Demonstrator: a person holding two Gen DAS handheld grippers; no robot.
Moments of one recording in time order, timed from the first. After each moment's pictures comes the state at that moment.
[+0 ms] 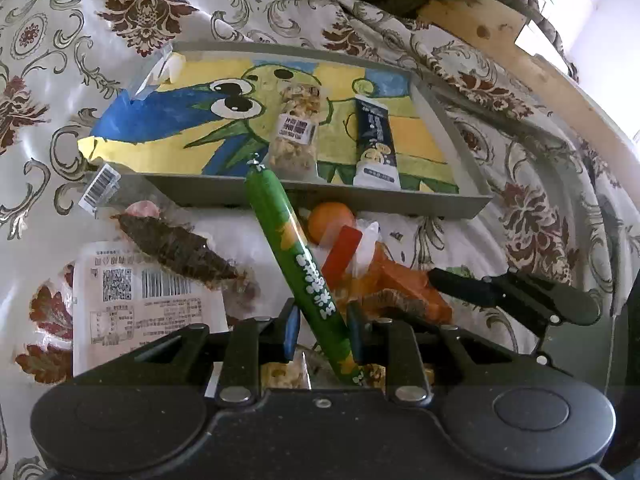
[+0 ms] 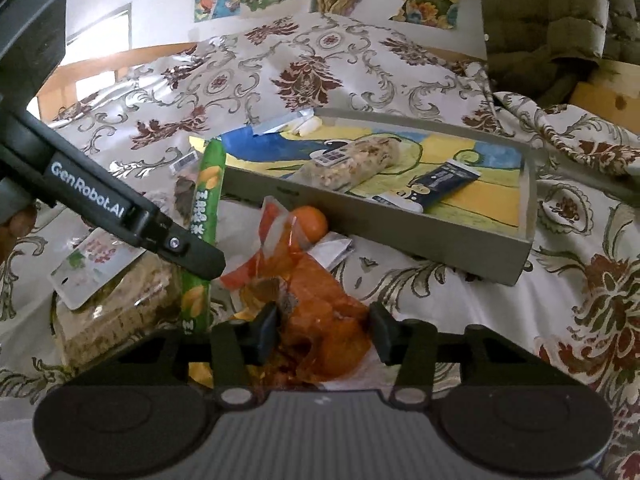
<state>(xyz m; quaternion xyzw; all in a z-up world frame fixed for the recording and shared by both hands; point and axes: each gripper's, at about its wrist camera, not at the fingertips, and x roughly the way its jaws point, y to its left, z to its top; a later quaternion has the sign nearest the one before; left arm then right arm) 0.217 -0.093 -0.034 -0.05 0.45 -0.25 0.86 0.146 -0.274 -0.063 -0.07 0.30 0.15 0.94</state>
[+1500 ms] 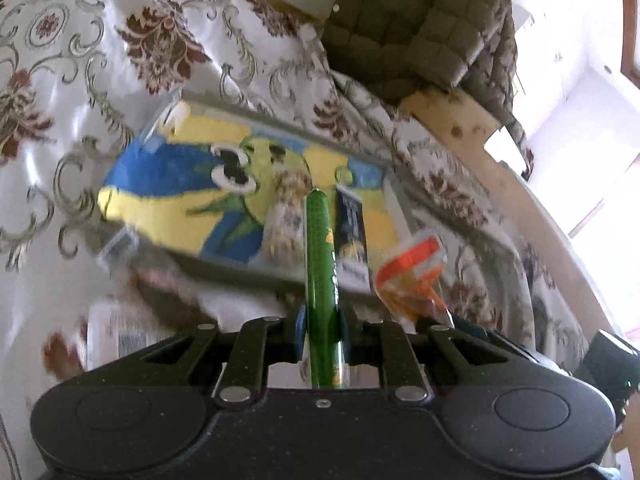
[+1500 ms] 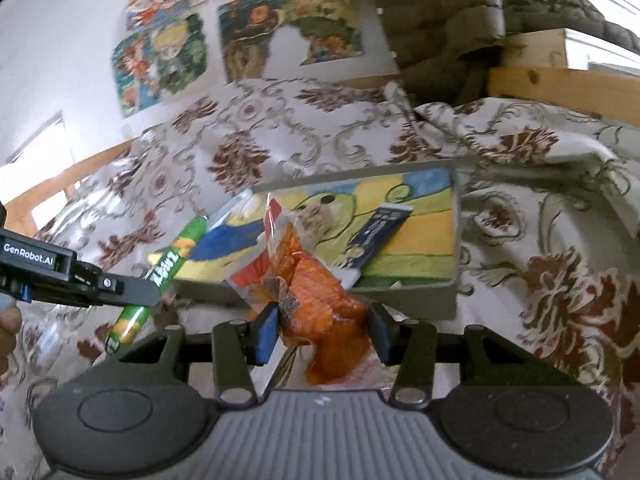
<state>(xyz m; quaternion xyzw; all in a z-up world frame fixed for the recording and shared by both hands) 0.244 -0.036 -0.005 -0.19 0.38 -0.29 0.86 0.153 -0.311 -0.016 0.07 0.25 0.06 0.96</state>
